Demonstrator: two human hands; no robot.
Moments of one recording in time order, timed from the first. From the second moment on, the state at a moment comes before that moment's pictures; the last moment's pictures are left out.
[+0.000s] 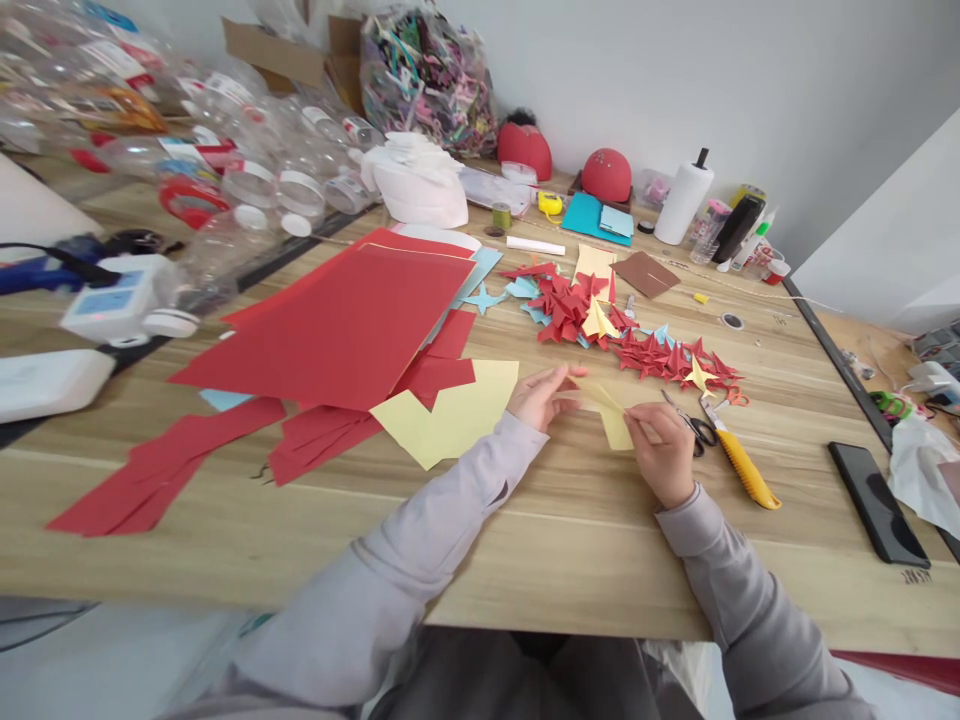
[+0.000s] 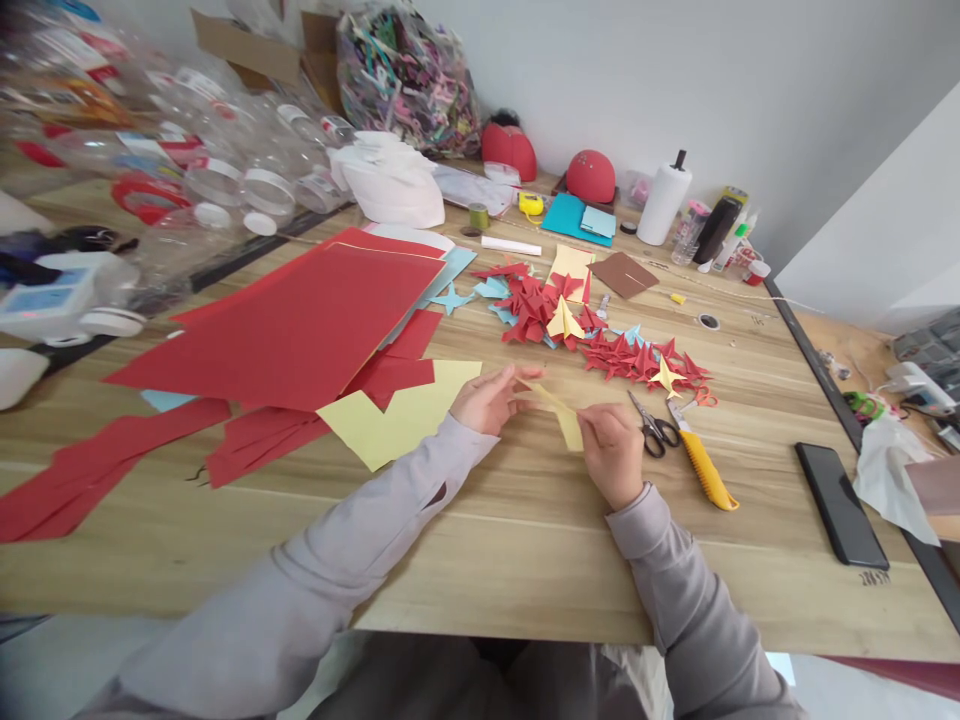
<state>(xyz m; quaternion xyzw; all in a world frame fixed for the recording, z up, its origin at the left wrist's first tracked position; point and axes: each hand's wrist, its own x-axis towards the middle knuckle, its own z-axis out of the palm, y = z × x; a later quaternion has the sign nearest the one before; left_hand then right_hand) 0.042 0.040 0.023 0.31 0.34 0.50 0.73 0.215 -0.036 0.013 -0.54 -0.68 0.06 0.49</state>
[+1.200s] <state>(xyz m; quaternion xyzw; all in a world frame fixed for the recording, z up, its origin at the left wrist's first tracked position) 0.040 0.031 0.005 0.69 0.39 0.43 0.44 0.220 -0.038 0.017 -0.62 -0.66 -0.13 0.41</state>
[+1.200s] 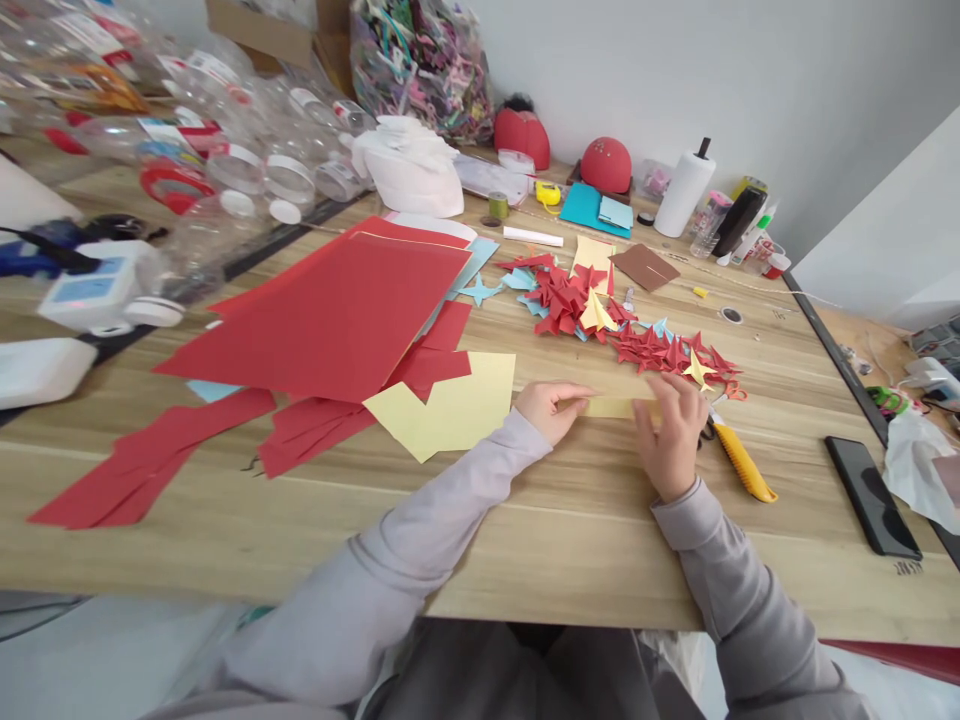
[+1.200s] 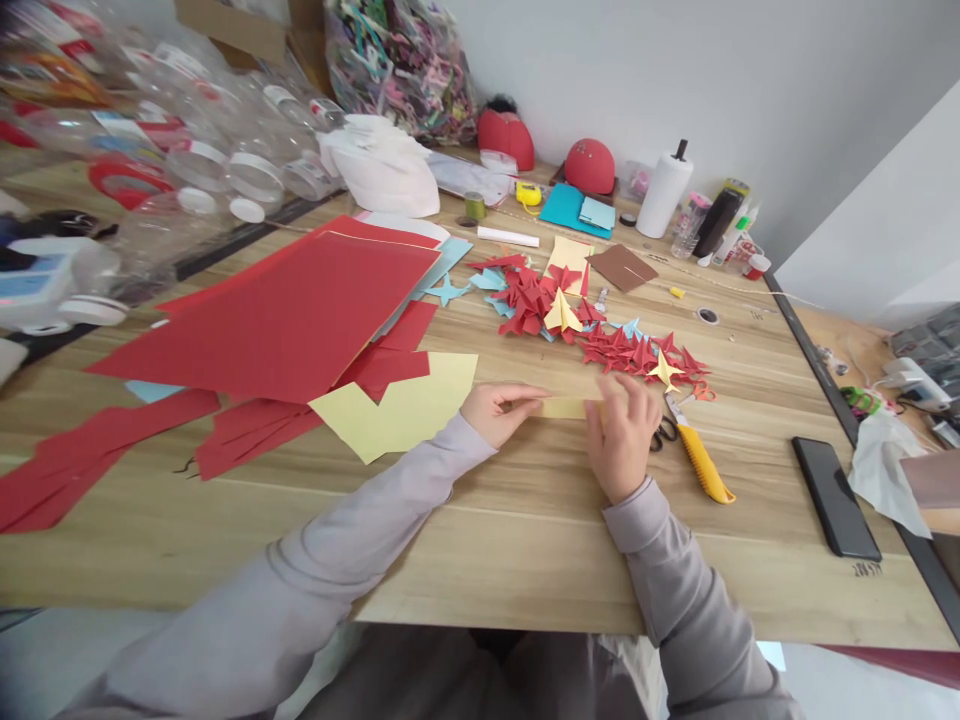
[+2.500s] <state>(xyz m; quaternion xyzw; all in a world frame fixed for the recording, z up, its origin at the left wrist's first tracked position) 0.040 0.029 0.008 0.89 0.17 0.41 -0.12 0.210 -0.036 0.017 -0.48 -0.80 -0.20 0.31</state>
